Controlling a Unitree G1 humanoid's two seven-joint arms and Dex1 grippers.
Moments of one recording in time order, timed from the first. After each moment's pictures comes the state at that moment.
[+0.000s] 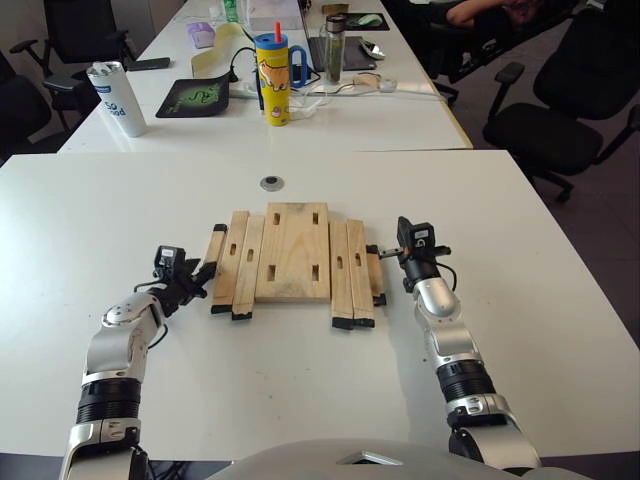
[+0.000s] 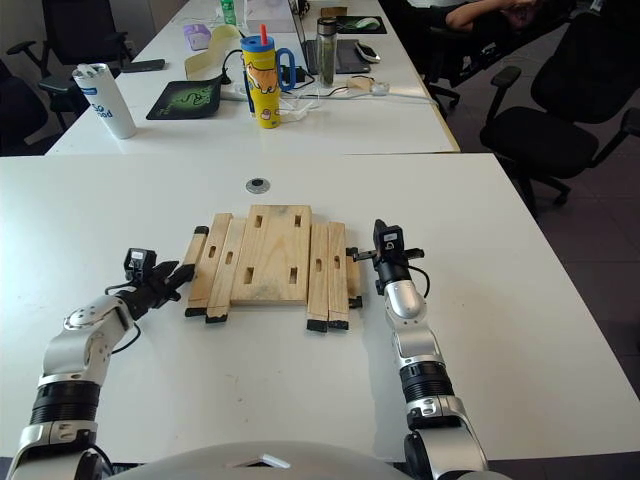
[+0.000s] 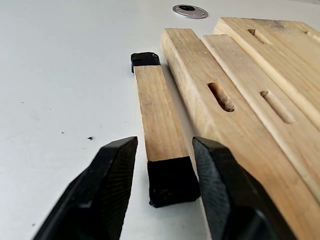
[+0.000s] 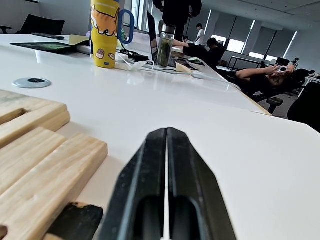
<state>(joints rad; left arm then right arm) -0.11 0.44 0.18 0.18 -0.29 0.43 -0.49 -0.25 -0.10 -0.01 0.39 -0.07 -0.19 0.04</state>
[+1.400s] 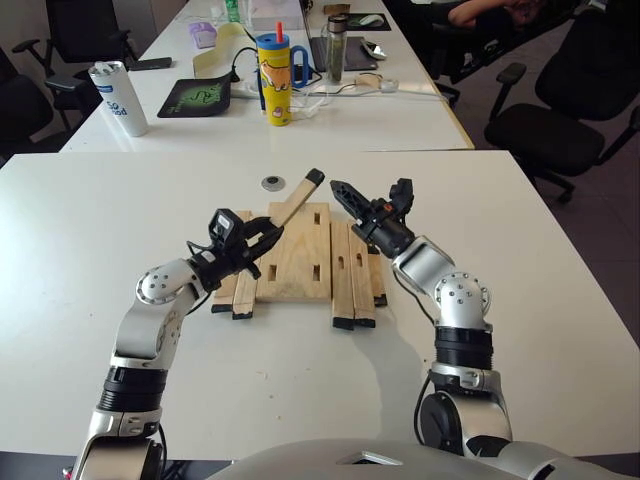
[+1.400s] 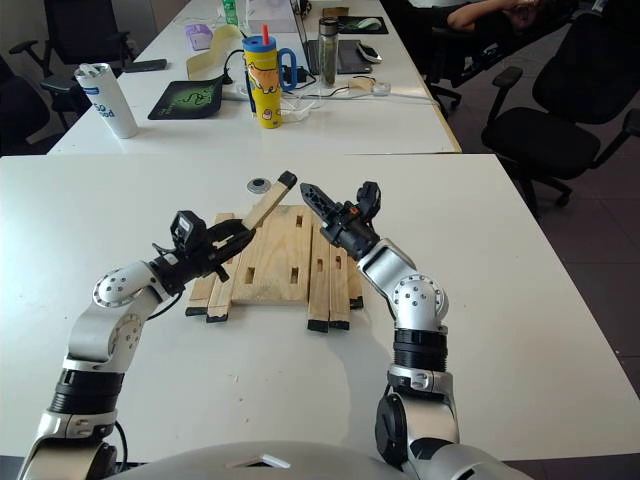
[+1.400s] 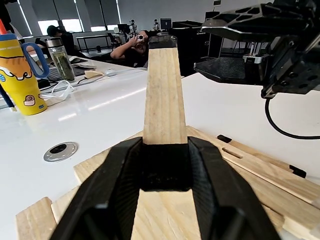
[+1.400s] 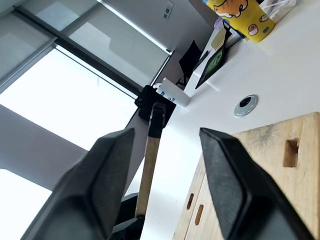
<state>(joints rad) -0.18 0.41 -0.02 -0.15 -0.32 0.30 -0.68 -0.43 0.05 -0.24 0.00 1.03 0.85 0.19</state>
